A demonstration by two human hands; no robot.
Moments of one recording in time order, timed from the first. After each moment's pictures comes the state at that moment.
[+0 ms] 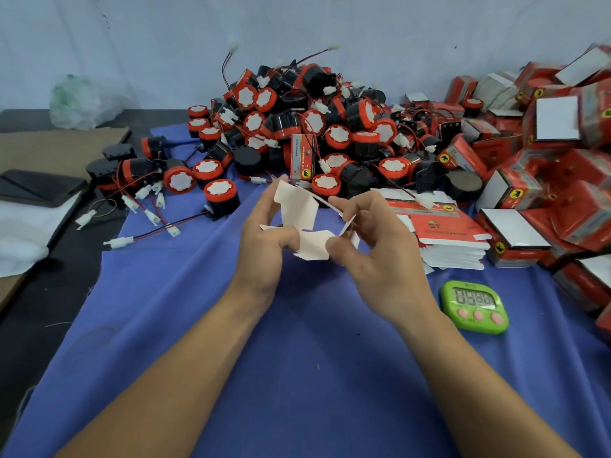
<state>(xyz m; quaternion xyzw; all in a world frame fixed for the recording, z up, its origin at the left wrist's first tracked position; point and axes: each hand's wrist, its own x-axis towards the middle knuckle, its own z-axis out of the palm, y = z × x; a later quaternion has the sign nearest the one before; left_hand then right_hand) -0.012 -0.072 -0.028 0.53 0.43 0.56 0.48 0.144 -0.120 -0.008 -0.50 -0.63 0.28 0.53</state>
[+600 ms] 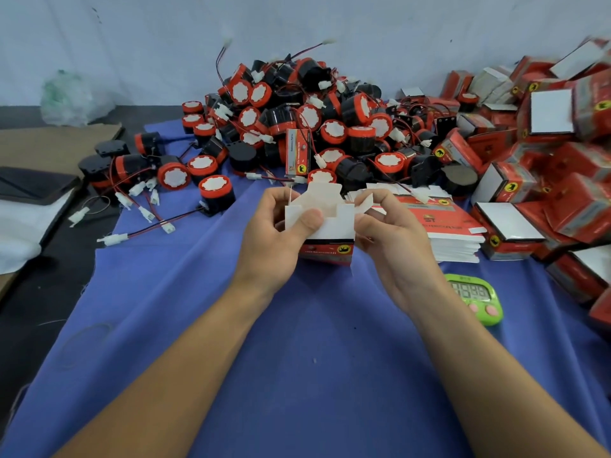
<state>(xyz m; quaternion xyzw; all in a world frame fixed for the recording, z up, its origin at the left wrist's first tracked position) -0.003 -0.071 -0.033 0.57 0.45 0.53 0.44 0.167 -0.102 -0.016 -0.37 -0.44 0.54 0.61</state>
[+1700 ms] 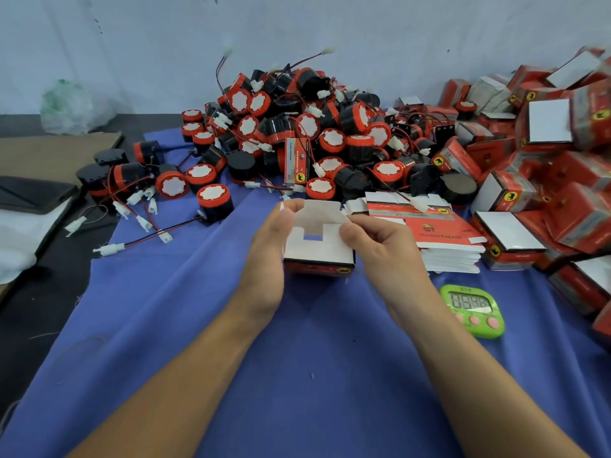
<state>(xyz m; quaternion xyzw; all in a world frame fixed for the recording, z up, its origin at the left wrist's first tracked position) -0.001 -0.084 -0.029 0.51 0.36 0.56 0.55 0.163 -0.096 -0.026 -0.51 -0.53 0.41 0.54</state>
